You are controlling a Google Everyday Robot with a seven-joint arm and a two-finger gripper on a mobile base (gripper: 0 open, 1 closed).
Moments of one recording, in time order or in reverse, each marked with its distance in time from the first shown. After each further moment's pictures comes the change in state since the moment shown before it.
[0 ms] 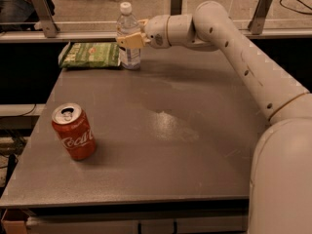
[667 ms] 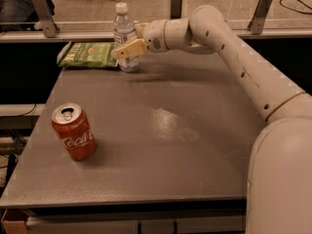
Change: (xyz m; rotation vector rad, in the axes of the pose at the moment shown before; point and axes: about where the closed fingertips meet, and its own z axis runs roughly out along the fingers) arm 0.009 0.002 0.007 -0.005 0.008 0.029
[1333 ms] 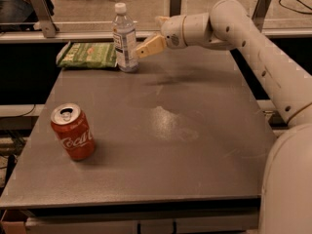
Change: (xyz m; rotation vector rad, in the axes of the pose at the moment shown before) arm 0.002 -0.017 -0.047 0.059 0.046 -0.029
